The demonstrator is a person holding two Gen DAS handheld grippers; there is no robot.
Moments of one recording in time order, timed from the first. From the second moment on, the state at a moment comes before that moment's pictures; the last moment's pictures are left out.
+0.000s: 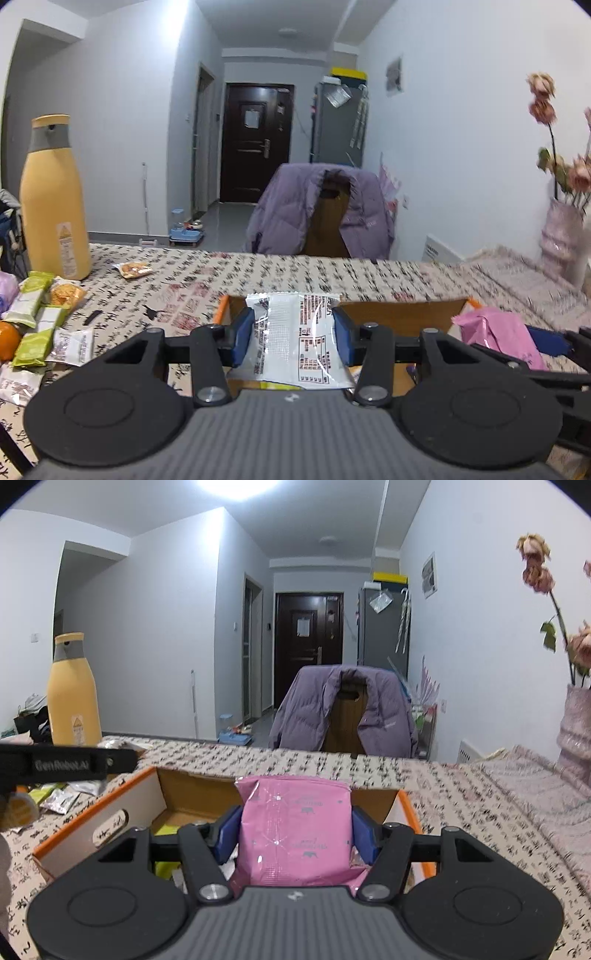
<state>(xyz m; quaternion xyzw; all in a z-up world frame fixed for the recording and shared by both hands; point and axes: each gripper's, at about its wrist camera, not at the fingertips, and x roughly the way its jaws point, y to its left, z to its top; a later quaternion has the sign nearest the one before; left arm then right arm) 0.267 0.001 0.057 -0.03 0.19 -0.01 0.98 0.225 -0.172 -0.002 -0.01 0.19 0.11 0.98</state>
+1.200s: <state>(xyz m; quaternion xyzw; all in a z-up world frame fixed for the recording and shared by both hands) 0.251 0.006 0.063 -0.04 0.15 0.02 0.99 0.221 -0.181 -0.002 0.00 0.20 0.08 0.98</state>
